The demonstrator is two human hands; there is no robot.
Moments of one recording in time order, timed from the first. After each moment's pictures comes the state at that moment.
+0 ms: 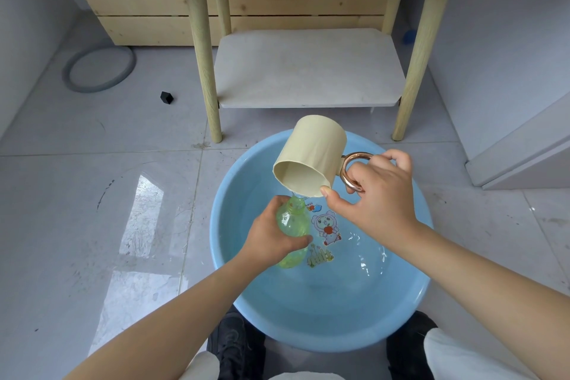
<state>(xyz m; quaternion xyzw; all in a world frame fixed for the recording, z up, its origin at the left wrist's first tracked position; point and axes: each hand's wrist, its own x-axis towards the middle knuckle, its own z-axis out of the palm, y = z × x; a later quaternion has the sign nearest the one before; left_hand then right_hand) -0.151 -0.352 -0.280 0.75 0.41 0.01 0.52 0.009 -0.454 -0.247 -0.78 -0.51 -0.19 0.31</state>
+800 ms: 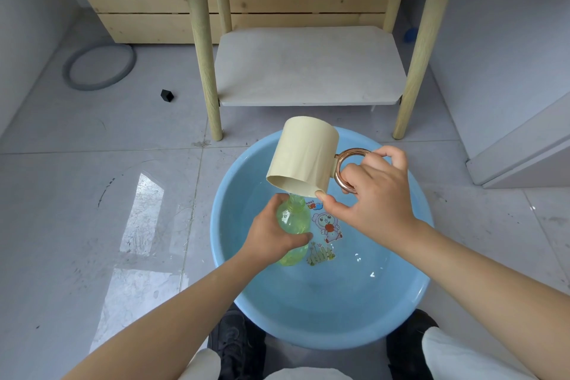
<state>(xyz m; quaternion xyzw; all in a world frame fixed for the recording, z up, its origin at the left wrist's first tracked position) -0.151 -0.353 -0.280 0.74 0.41 0.01 0.53 0.012 -0.452 -0.252 -0.74 -0.56 -0.25 0.29</state>
